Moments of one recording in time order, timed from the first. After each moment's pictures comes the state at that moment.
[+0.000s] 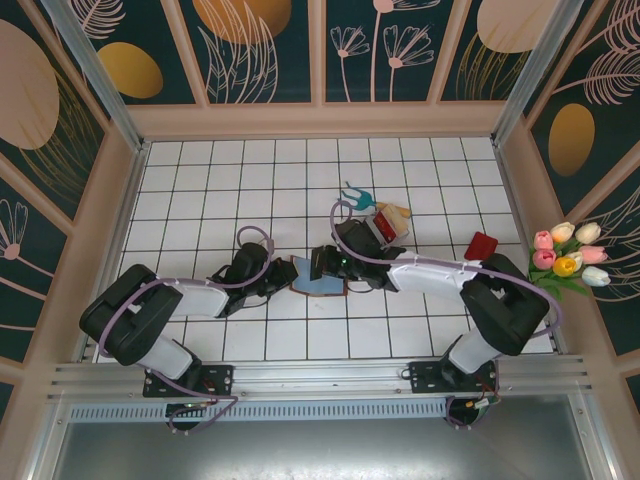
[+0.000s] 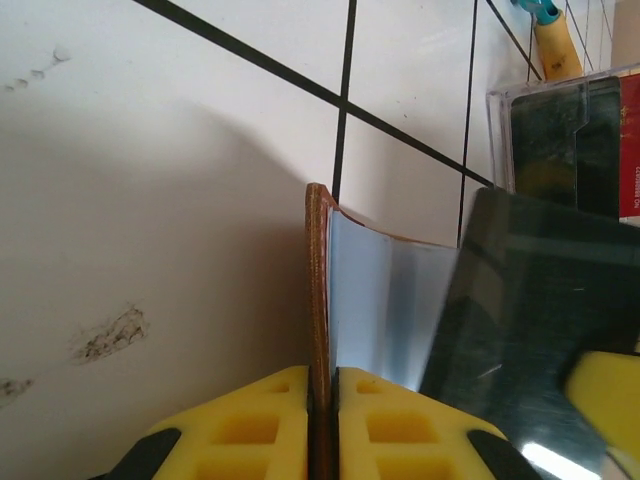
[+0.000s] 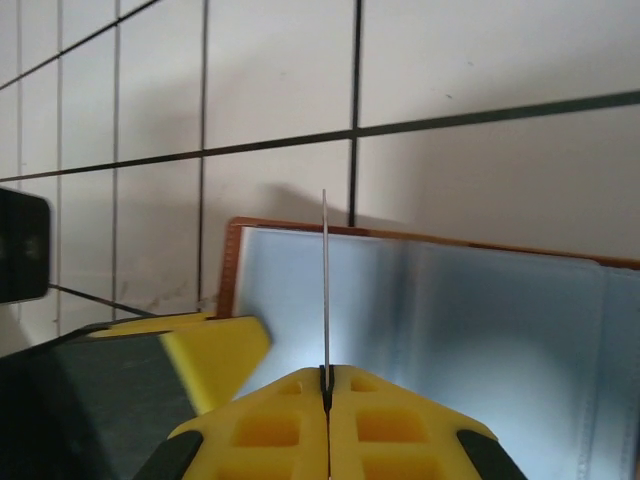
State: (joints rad) left arm -0.63 1.53 0.40 0.47 0.25 -1.08; right arm 0.84 1.56 0.79 -0.02 -0.10 0.92
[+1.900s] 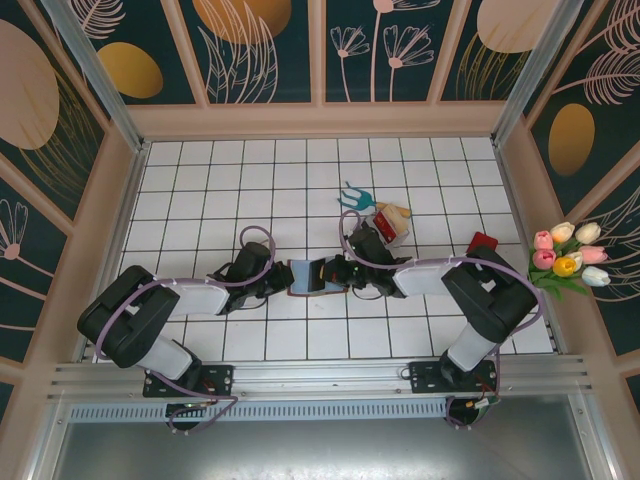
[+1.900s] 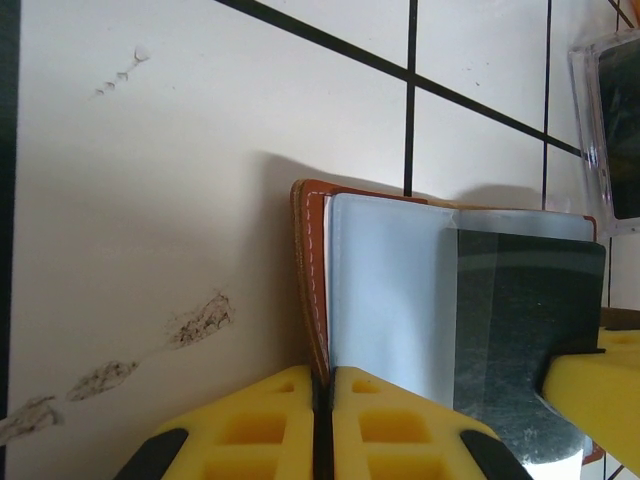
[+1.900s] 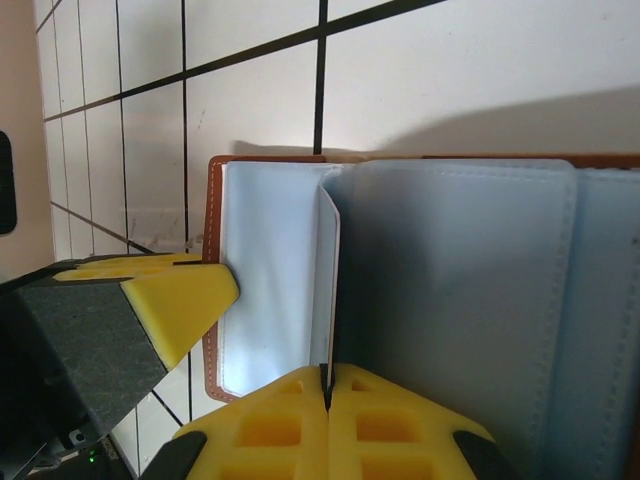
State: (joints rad) left arm -0.63 1.52 0.43 0.30 0.19 -0.93; right arm 0.74 1.64 0.62 0.27 -0.40 0.91
